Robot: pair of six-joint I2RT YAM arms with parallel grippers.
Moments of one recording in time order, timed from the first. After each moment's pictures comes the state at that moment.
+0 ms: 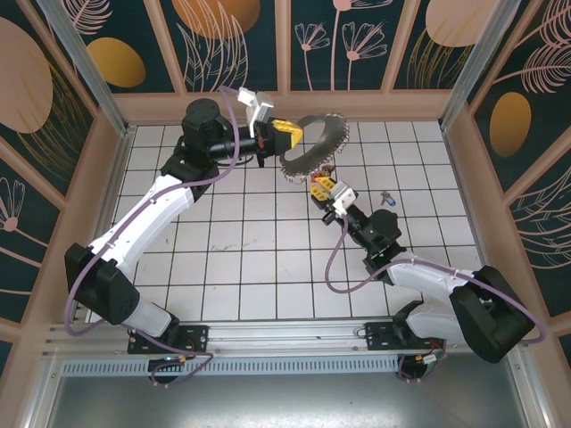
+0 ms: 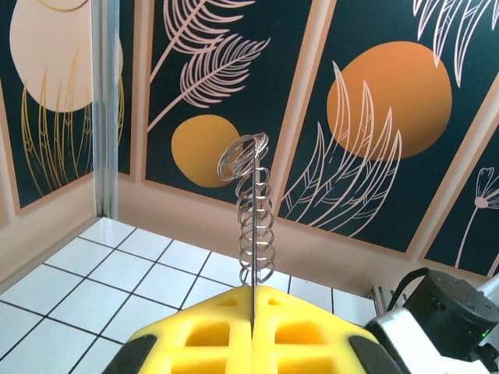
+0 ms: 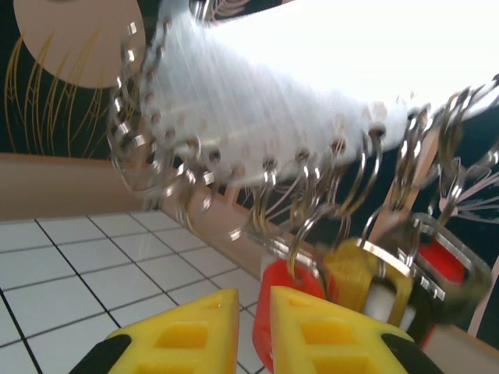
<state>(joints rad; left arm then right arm) -0.52 1.51 1.42 0.15 0.85 -0.23 0.64 1.21 0.40 1.06 -0.15 -0.28</state>
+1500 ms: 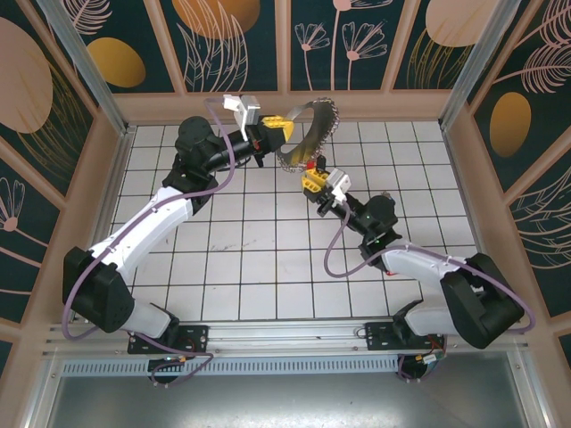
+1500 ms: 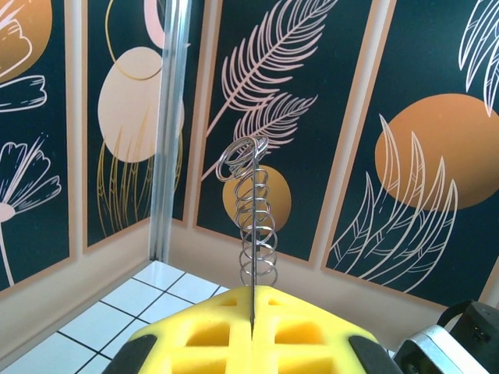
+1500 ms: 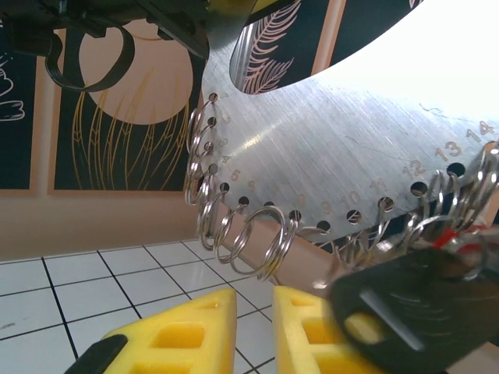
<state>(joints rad) -0.52 1.47 1.27 0.42 0.67 -0.31 0.59 1.31 0.52 1.07 -0.34 -0.15</state>
